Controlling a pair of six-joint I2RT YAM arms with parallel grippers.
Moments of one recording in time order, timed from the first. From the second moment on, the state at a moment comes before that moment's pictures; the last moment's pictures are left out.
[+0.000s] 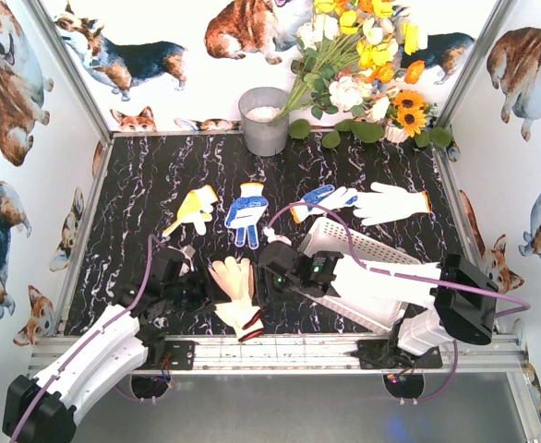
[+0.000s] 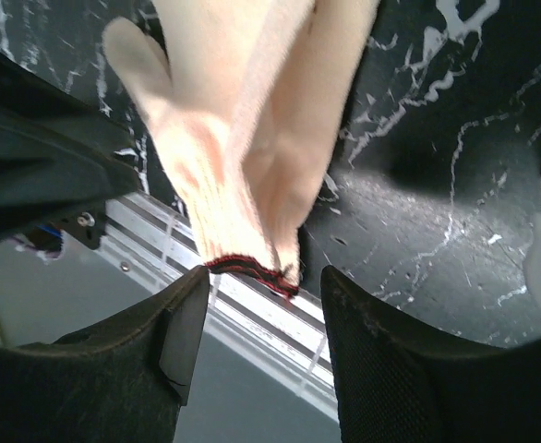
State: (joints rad) left arm -0.46 0.67 0.32 -0.54 0.39 -0.95; right arm 1.14 1.44 0.92 -0.42 -0.01 0.91
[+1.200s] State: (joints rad) left arm -0.50 0.71 0.16 -0.32 0.43 -1.05; right arm 1.09 1.61 0.89 -0.21 -0.23 1.02
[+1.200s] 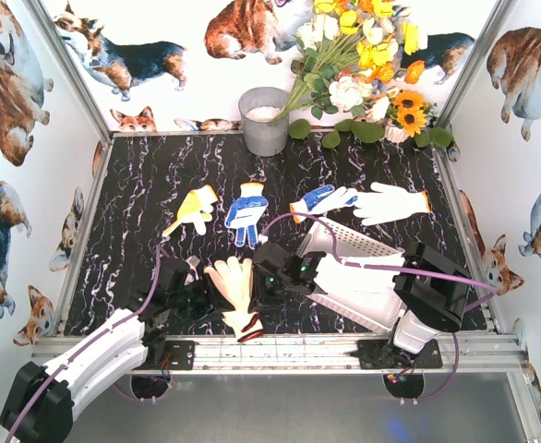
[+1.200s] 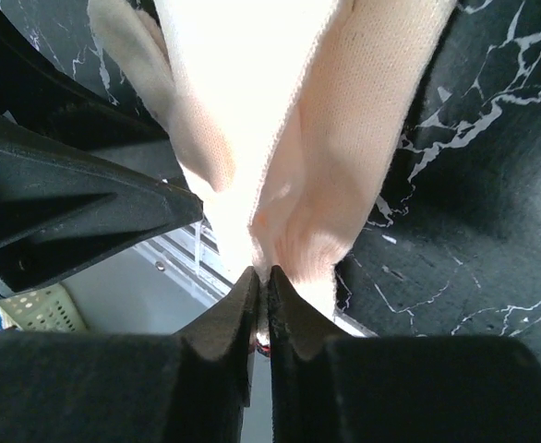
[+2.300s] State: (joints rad) left arm -0.51 0.66 0.15 -0.34 0.40 -1.04; right arm 1.17 1.57 0.80 -0.21 -0.21 1.26
